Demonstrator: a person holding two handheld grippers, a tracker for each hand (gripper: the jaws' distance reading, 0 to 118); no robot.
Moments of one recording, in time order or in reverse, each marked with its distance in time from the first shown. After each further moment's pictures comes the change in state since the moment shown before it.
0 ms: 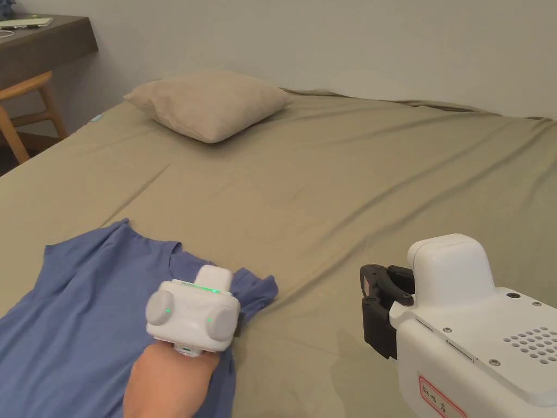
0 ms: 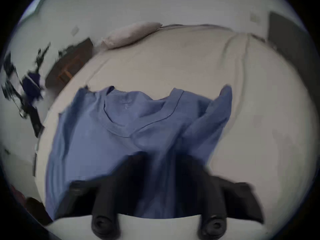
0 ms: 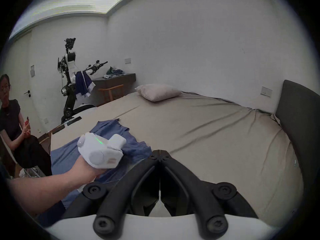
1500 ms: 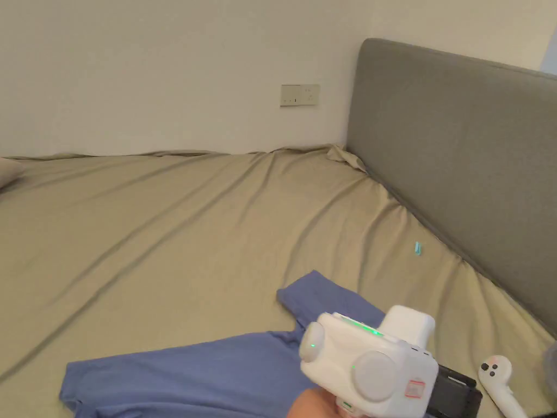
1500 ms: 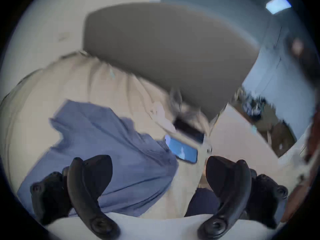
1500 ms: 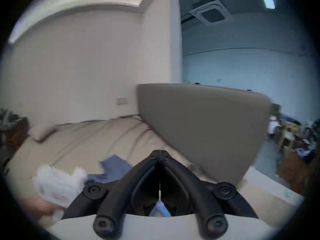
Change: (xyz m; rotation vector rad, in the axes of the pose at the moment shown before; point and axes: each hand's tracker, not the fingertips) left arm 0.481 -0.048 0.322 0.183 -1.133 -0.590; right arm 0.232 -0.077 0.447 0.203 -0.922 -0.317
